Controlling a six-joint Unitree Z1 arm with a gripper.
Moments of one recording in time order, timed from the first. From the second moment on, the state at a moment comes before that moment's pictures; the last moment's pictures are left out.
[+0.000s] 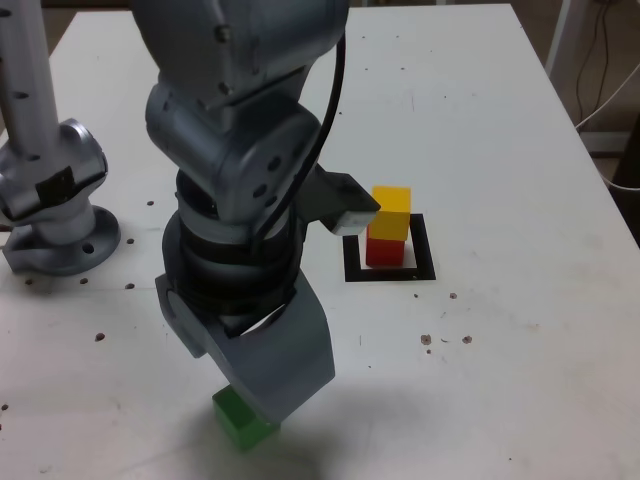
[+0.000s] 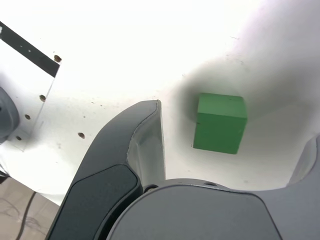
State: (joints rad) arm -0.79 1.96 -1.47 1.30 0.03 0.05
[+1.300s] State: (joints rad) arm -0.83 2.07 -1.40 1.16 0.01 0.01
